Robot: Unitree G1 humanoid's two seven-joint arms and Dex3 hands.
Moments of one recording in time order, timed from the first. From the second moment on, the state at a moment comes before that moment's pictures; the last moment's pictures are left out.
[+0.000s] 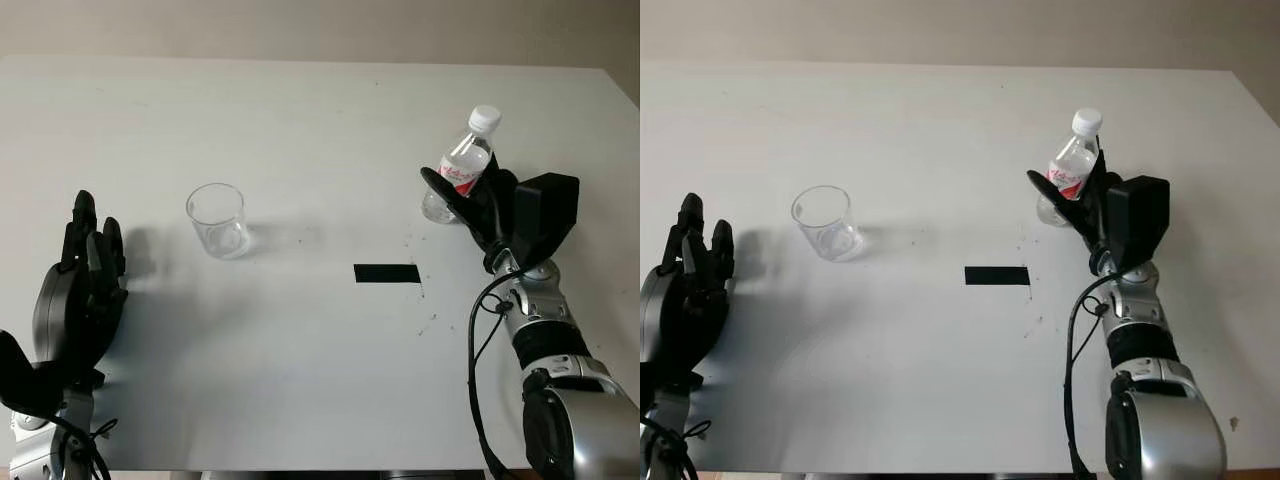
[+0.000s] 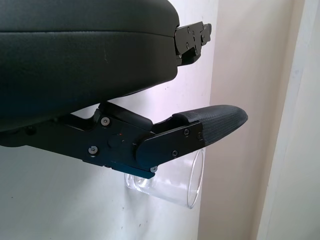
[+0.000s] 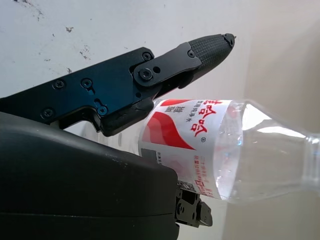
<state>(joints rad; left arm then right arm) 0.00 0.26 0.39 0.05 -0.40 -0.09 -0.32 -0.76 -0.32 -0.21 1.00 0.10 -0.20 0.22</state>
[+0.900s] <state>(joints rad) -0.02 0.26 0.37 0.08 -0.39 -0.13 -0.33 -0.91 -0.29 -0.22 1.17 0.10 -0.19 0.27</state>
